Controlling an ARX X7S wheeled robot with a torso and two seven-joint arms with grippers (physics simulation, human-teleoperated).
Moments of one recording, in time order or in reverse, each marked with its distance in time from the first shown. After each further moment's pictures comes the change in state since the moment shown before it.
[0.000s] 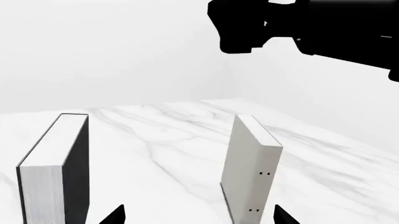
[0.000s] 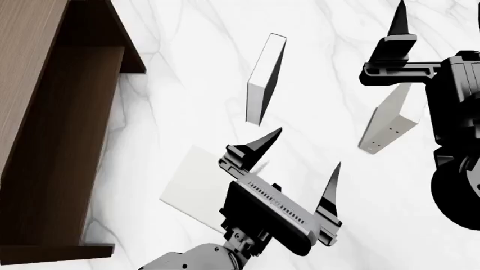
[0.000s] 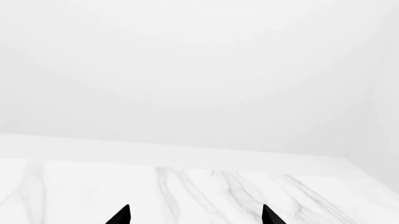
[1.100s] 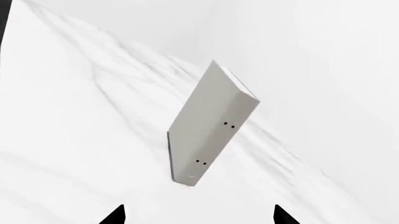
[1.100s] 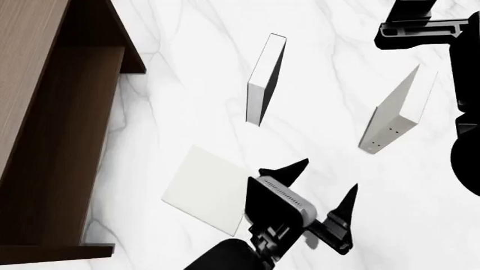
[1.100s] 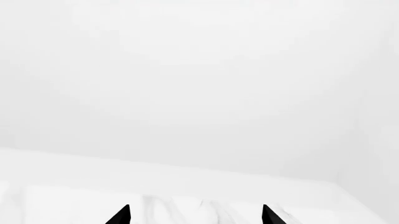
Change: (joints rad) left arm 0.077 0.185 -0.019 -0.399 -0.274 0.227 0.303; right arm 0.141 -0.026 0.036 0.036 0.011 0.116 -0.033
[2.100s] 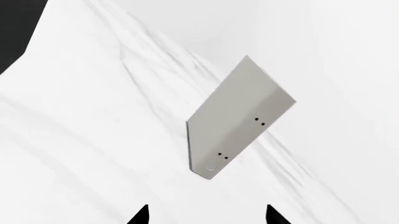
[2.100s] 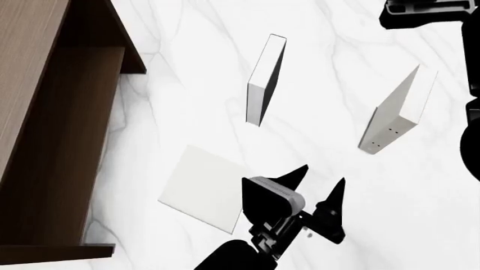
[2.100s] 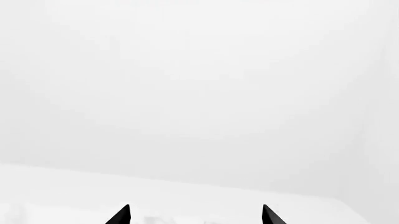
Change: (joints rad) left arm 0.030 0.060 -0.029 -0.132 -0.090 0.079 0.033; right arm 0.066 -0.023 0.028 -0.016 0.009 0.048 -0.001
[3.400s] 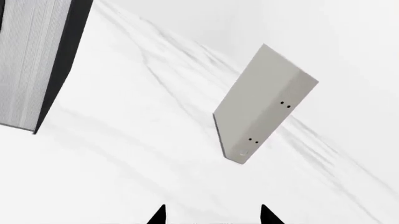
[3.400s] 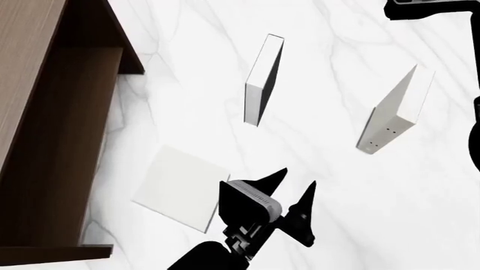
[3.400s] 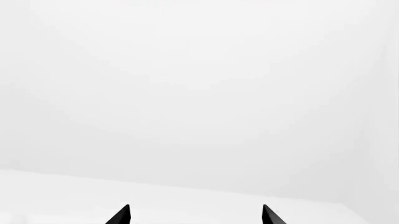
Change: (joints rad) left arm -0.009 -0.164 0.040 0.083 0.035 0.007 -0.048; right arm 0.020 -0.003 0.027 -0.016 0.021 0.020 -0.002
